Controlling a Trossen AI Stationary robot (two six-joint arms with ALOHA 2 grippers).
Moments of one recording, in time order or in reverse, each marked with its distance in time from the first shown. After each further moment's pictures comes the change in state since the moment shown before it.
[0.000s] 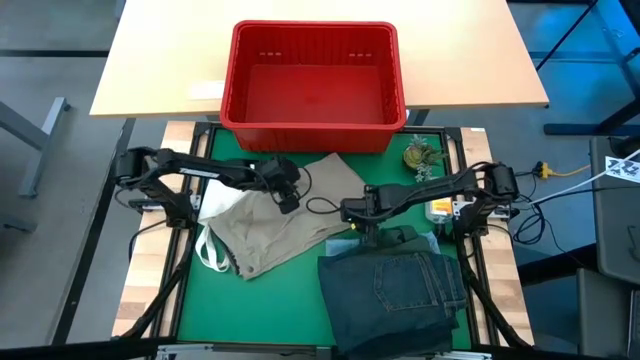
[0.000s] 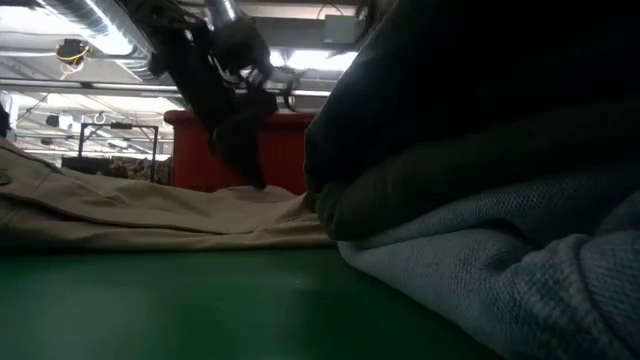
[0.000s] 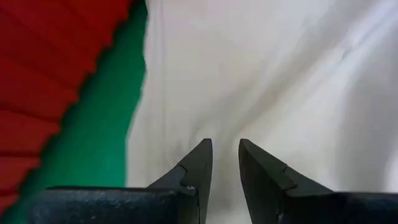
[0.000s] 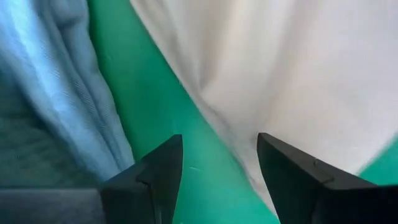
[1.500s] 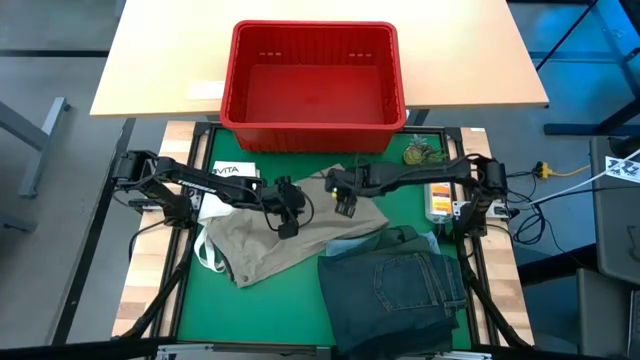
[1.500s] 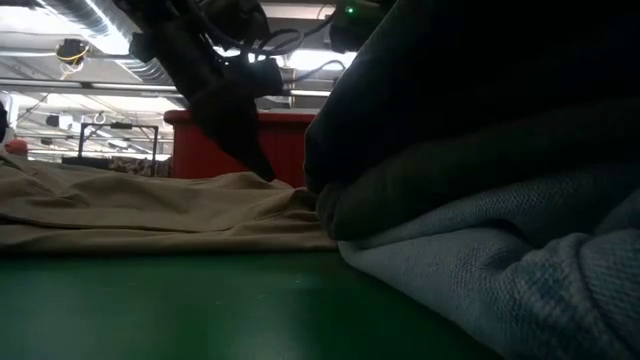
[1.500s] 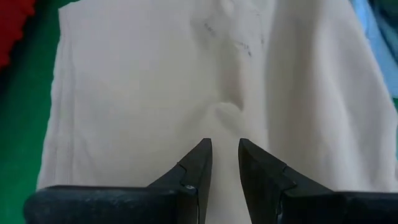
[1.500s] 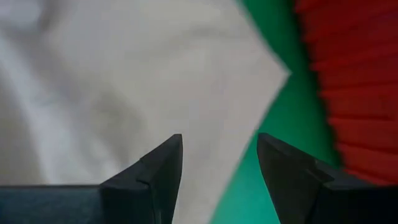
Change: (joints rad) left arm -0.213 0.000 -0.002 0.057 0.044 0.022; right arm -0.142 0.066 0.218 0.056 0.219 0.017
